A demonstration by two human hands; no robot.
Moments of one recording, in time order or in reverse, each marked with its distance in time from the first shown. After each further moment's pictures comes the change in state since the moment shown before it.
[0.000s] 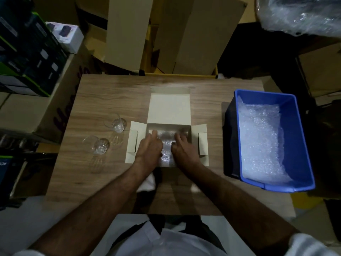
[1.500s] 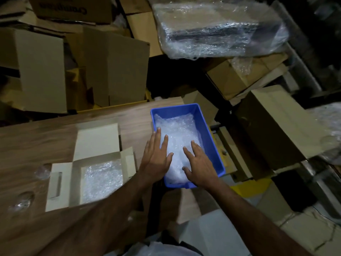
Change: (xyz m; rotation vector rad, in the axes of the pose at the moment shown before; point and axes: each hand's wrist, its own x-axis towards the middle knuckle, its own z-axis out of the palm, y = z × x) left_hand 0.040 0.236 -0.057 -0.399 0.216 0.386; right_hand -0.178 0.227 0.000 0.251 0.258 0.408
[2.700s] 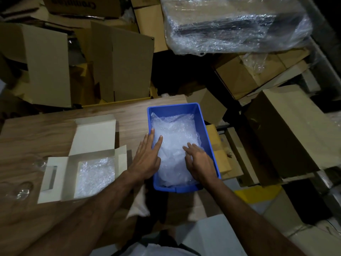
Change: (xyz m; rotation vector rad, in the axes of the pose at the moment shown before) left_hand 0.018 0.001 0.006 -0.046 -0.203 -0.179; right_hand 0.024 0.034 -0.008 0.339 0.055 0.042
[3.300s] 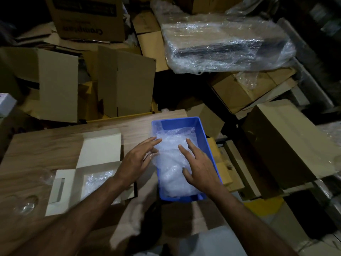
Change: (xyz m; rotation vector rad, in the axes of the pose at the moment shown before) left_hand -0.023 -0.024 -0.070 -0.301 0.384 0.421; right_hand -0.008 -0.028 -0.023 -0.195 0.204 -0.376
